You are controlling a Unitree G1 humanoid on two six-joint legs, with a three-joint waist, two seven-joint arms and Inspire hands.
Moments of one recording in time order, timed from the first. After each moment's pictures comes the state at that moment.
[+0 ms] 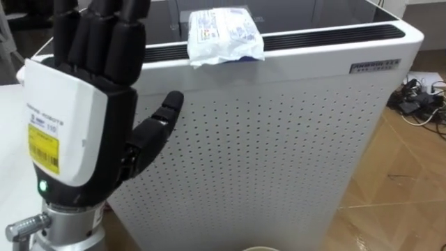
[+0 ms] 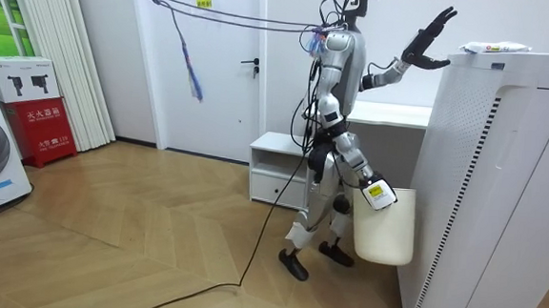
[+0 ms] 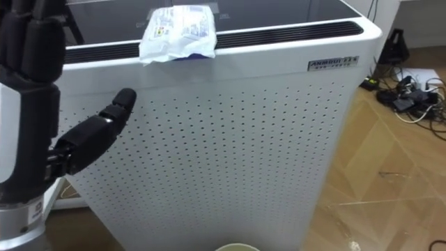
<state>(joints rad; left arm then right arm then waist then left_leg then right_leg) 0.02 0.35 -0.01 -0.40 1.02 -0.36 0.64 0.06 -0.31 0.22 0.85 0.11 -0.14 0.08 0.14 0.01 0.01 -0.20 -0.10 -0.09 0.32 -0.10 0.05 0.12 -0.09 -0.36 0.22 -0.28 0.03</state>
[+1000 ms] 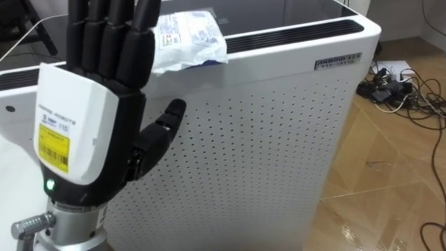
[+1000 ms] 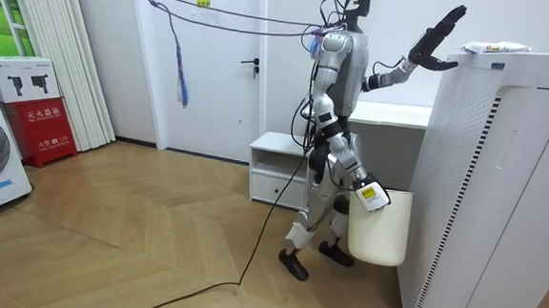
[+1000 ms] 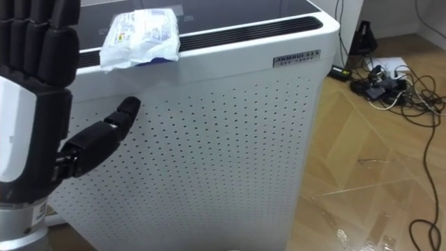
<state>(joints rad) -0.01 0.35 -0.02 -0.41 1.02 -0.35 0.59 0.08 -0.31 0.21 0.83 0.09 -0.14 0.12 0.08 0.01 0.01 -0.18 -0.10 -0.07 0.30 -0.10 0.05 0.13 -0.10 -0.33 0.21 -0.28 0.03</state>
